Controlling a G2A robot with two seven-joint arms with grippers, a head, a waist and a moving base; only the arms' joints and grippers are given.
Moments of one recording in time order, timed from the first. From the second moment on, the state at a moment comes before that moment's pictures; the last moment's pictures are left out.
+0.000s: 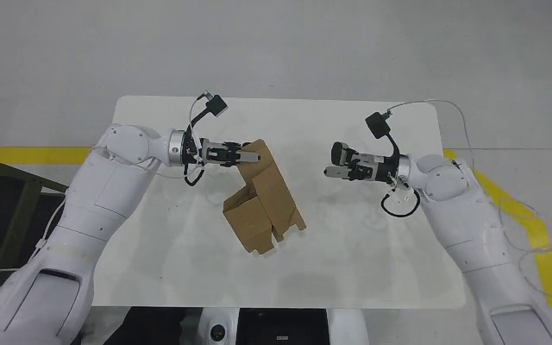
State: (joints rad) left arm 0.61 -1.02 -0.92 -1.17 -0.45 -0.54 -1.28; right arm -0.81 -1.09 1.09 -1.21 0.15 -0.80 1.02
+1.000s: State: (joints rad) left arm 0.53 -1.04 -0.81 -1.11 -0.55 -0.54 -1.28; right arm -0.68 -1.12 0.88 -1.12 0.37 -0.77 1.04
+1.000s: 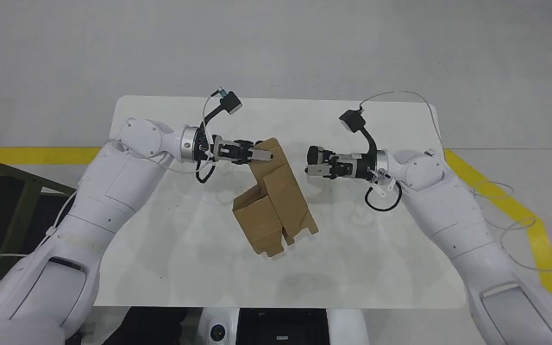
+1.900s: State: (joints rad) left arm 0.50 -1.05 -0.75 -1.11 -0.59 -0.54 -1.28; right arm -0.65 -1.15 0.76 -1.17 0.41 -0.68 1.14
